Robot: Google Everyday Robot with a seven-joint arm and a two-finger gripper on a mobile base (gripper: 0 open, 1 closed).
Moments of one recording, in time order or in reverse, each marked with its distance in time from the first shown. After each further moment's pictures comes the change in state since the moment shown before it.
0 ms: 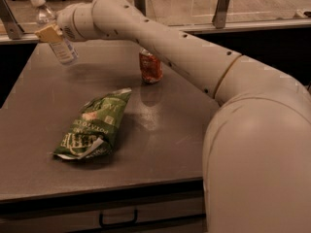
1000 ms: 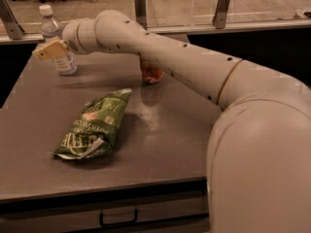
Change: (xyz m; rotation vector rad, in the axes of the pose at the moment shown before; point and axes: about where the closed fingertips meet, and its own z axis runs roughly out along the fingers) arm 0.038 0.003 -0.001 0.029 0.029 0.059
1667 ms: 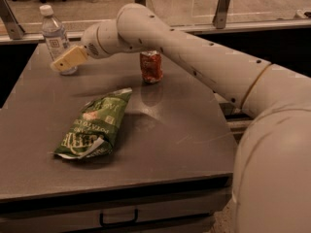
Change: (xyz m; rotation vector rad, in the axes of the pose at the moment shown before) arm 0.031 0.006 -0.049 -0.093 0.109 0.029
